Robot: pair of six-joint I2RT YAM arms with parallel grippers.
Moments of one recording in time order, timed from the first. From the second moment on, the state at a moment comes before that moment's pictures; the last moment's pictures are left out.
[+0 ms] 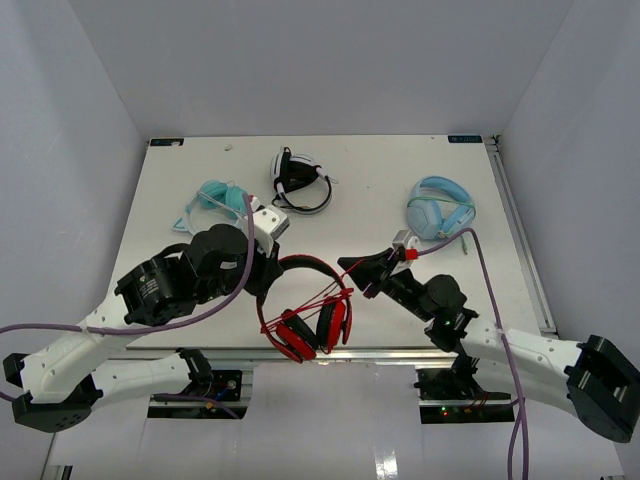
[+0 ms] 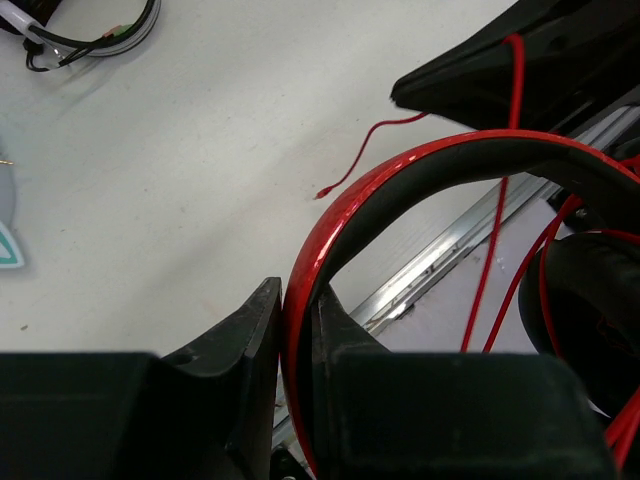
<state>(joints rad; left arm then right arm) -1.03 0.93 1.28 -0.92 -0.22 -0.23 0.93 0.92 0.28 0.87 -0.07 0.24</state>
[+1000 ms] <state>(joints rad) -1.03 1.02 1.12 -0.69 -0.52 -0.10 0.93 0.60 0.44 0.06 -0.08 0.29</state>
